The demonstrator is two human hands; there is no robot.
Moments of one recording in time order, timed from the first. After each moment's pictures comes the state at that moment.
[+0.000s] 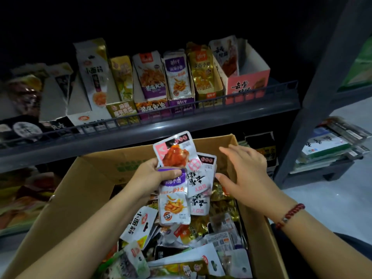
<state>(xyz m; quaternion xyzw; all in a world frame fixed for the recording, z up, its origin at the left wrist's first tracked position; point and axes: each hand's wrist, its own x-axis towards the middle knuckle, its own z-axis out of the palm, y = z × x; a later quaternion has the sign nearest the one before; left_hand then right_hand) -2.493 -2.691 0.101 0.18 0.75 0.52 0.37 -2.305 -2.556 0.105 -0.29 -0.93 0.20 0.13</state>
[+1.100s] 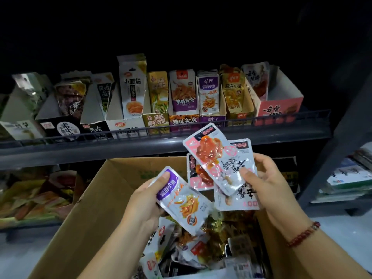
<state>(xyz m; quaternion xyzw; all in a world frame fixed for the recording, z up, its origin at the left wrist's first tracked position) -2.496 -2.743 0.114 -0.04 0.59 0.73 0.34 -2.343 -2.572 0.119 -0.29 -0.61 0.68 0.29</state>
